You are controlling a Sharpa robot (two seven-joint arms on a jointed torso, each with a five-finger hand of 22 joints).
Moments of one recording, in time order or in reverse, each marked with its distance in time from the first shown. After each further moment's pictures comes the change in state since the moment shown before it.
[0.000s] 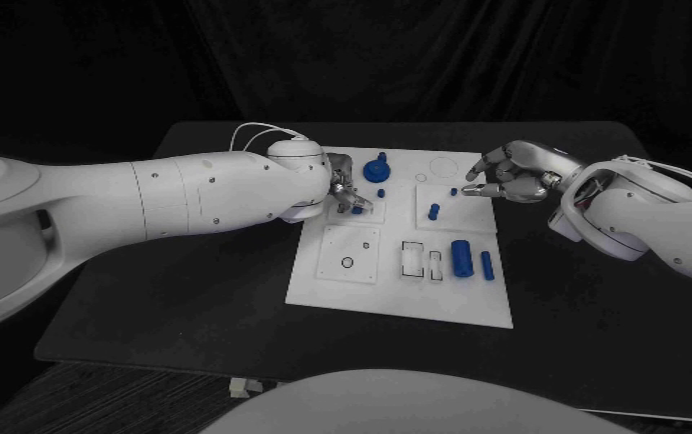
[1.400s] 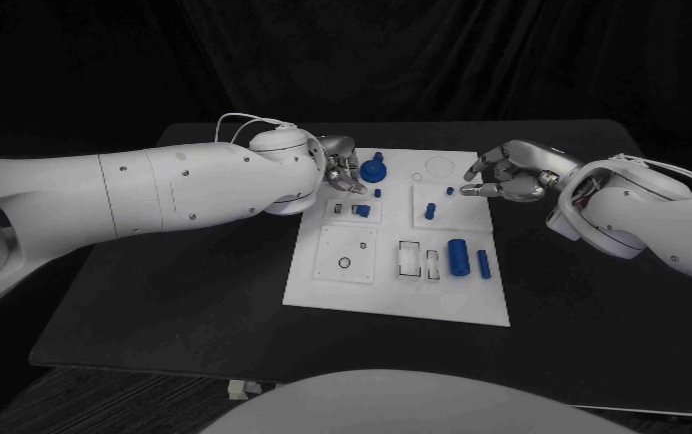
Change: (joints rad) left arm 0.046 -0.051 0.000 0.082 0.000 -0.107 0.104; left_hand 0.264 0.048 0.040 -0.102 0.127 -0.002 -0.021 0.050 0.048 0.003 -0.002 0.000 0.000 0.000 0.000 0.000 0.000 0.000 0.000 0.000 0.021 0.000; right arm -0.001 -0.007 0.000 0.002 0.000 0.003 -0.002; right_hand 0.000 0.000 0.000 0.000 0.004 0.000 0.000 0.000 -0.001 0.000 0.000 0.000 0.000 0.000 0.000 0.000 0.000 0.000 0.000 0.000 0.000 0.000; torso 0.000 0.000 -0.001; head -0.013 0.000
